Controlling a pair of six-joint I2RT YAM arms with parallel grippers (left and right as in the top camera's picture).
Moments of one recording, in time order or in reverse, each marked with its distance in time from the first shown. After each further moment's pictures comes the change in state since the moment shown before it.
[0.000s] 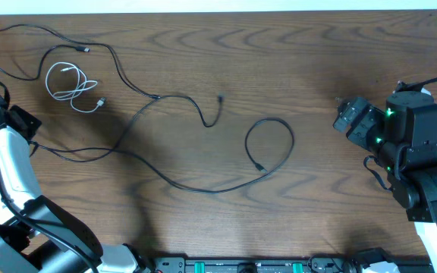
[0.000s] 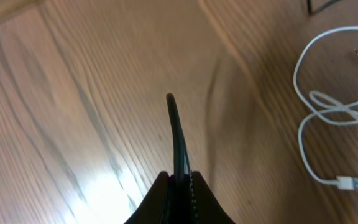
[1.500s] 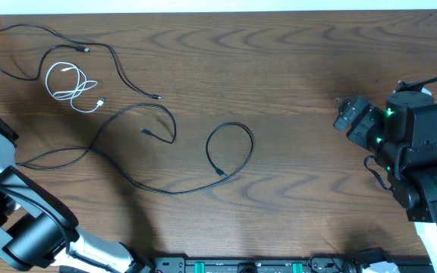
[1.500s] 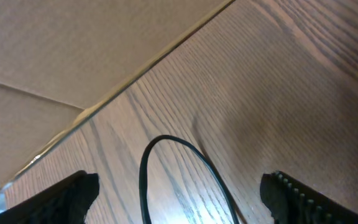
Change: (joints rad) left arm 0.129 0.214 0.000 0.346 -0.217 0.379; right arm 0.000 0.000 0.000 0.002 0.008 -0.004
